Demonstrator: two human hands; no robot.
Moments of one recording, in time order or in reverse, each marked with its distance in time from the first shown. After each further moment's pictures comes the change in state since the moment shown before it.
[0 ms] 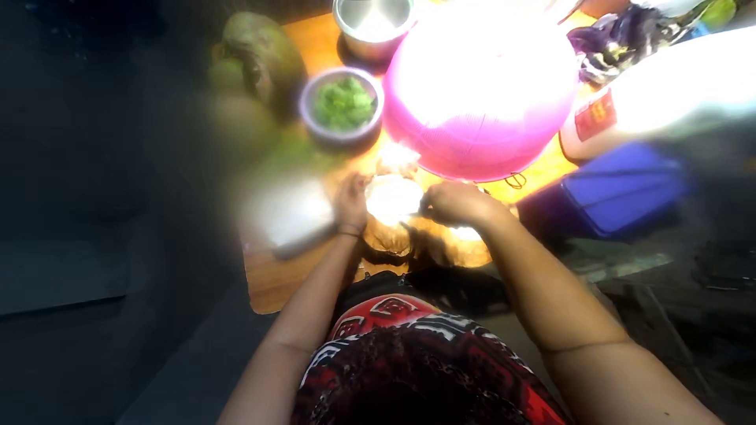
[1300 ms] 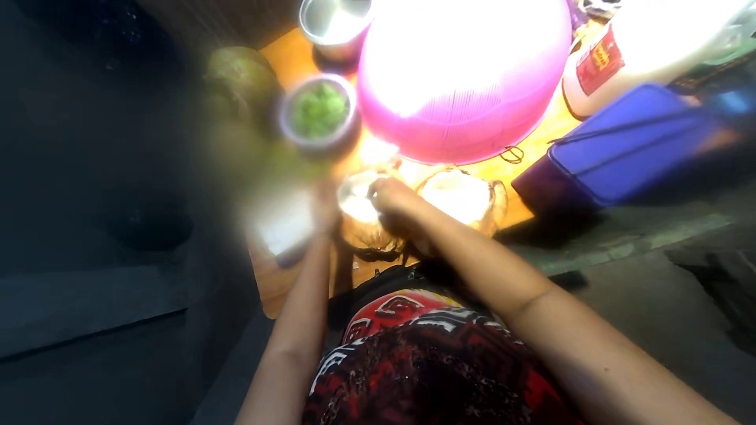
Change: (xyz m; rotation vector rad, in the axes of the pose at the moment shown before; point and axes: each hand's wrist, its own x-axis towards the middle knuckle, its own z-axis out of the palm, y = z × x) left_hand 0.011 -0.004 0.002 -0.094 -0.020 -0.043; right_hand 0.065 0.013 0.048 0.507 0.173 -0.171
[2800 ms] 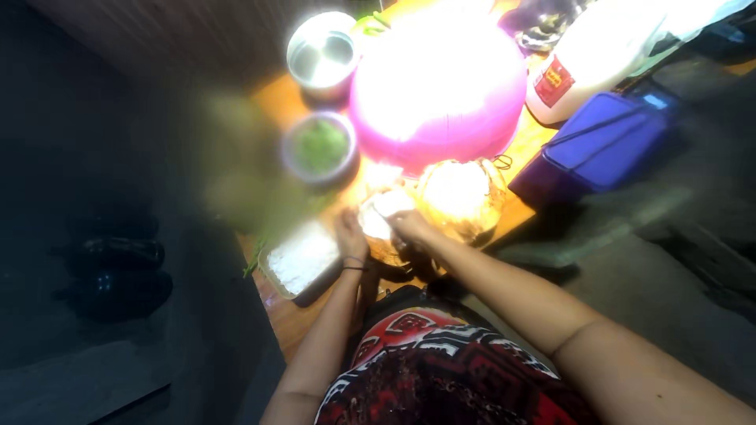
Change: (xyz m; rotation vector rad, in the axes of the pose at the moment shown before) left_hand -0.007 0.006 -0.005 0.010 -0.109 -0.106; right_hand 0.003 -0.019 0.048 0.913 0.227 0.427
